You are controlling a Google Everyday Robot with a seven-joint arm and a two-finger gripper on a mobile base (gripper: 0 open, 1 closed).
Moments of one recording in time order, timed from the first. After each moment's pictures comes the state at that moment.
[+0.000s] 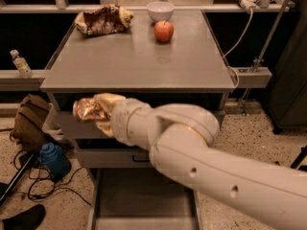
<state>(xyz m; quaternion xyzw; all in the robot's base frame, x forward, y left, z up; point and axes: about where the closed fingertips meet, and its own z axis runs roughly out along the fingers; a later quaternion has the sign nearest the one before) 0.502 0.119 0.847 -0.69 0.43 -0.10 0.57</state>
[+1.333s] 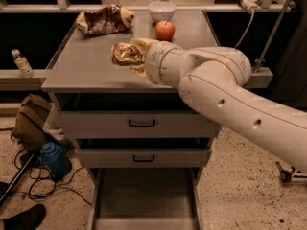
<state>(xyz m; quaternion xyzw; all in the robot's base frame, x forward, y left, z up) 0.624 0.030 0.938 -0.65 0.45 -0.21 0.58</state>
